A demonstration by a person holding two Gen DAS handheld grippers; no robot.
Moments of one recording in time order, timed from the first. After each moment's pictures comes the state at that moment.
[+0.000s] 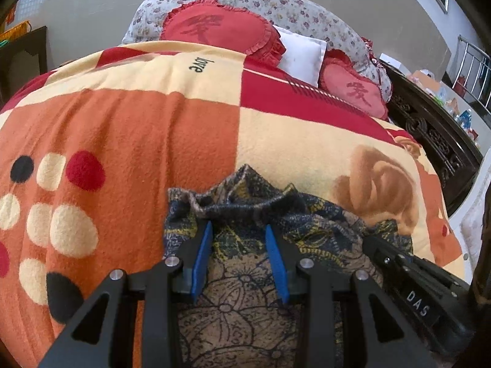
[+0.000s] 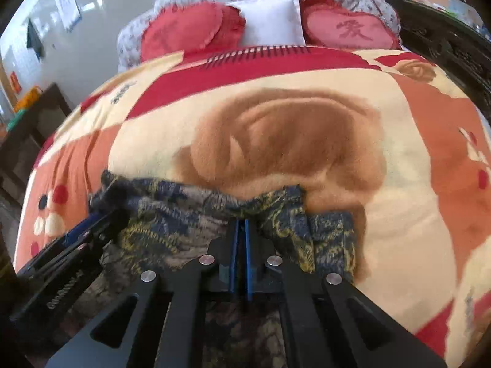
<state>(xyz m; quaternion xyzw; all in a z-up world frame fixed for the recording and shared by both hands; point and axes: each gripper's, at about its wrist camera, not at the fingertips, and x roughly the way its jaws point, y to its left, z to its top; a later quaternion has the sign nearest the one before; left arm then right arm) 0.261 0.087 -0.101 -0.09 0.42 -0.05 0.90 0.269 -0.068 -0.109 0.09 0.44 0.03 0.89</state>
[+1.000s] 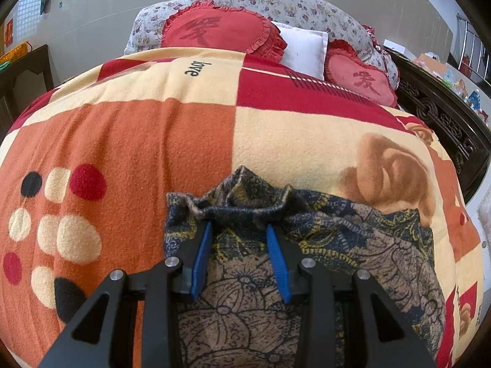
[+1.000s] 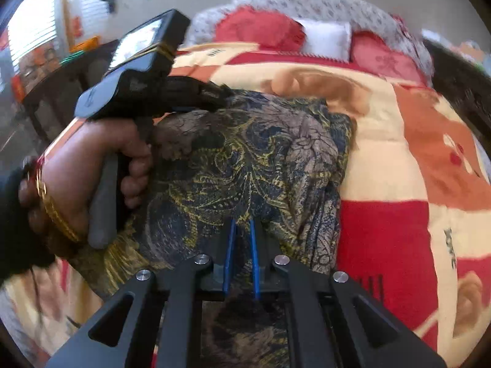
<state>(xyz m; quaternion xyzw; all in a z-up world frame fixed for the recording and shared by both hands) 0.264 0.075 -0.102 -0.05 0.42 -0.03 0.91 0.102 -0.049 -0.108 -0.03 0.39 0.14 0.91</state>
